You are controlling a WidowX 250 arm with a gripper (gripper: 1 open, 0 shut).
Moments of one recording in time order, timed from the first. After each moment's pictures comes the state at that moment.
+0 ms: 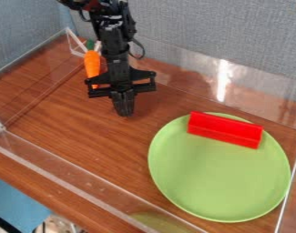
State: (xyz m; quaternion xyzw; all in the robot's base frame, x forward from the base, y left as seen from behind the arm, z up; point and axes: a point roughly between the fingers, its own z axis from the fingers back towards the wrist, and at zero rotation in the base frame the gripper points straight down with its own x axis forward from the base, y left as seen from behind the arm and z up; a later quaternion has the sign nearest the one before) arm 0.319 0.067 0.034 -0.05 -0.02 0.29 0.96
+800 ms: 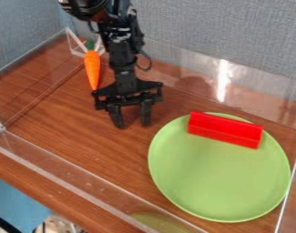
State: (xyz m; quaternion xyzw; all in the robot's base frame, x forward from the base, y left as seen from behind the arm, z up) arm 0.310 0.051 0.024 -0.04 0.00 0.31 0.95
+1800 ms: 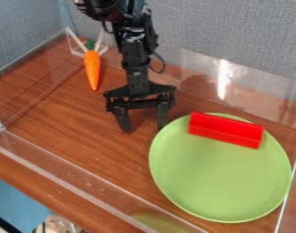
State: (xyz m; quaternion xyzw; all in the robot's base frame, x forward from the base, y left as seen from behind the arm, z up) arm 0.312 0.037 0.025 -0.06 0.03 0.29 0.96
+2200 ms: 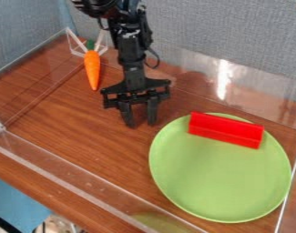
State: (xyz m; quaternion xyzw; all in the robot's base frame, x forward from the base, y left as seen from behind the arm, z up) arm 0.321 0.047 0.024 -0.06 0.03 0.33 0.94
